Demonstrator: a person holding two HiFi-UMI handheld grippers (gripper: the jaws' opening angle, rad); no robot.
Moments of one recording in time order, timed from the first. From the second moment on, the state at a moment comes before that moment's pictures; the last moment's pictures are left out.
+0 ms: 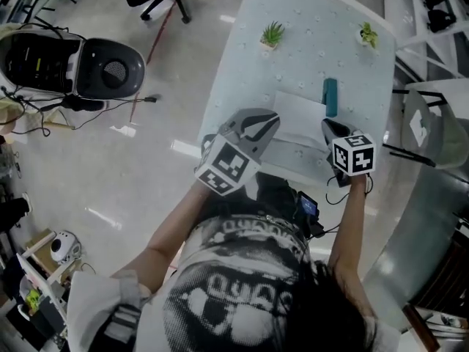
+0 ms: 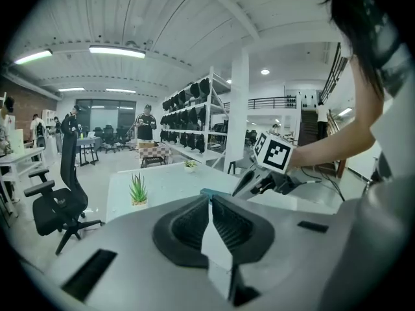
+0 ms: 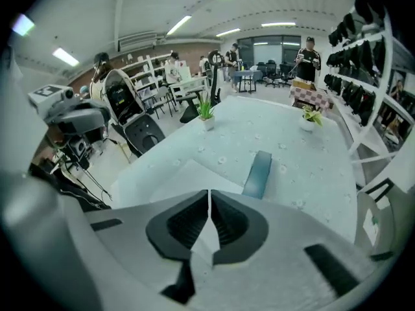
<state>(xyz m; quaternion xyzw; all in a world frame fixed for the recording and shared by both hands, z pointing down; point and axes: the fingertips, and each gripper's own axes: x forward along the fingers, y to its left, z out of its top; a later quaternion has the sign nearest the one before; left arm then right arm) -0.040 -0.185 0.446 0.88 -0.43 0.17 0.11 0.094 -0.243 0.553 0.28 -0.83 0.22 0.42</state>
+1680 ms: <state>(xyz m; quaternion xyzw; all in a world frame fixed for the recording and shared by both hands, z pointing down) 0.022 -0.033 0.456 0.90 -0.38 0.20 0.11 0.122 -0.055 0.491 0.39 -0.87 0.22 0.21</state>
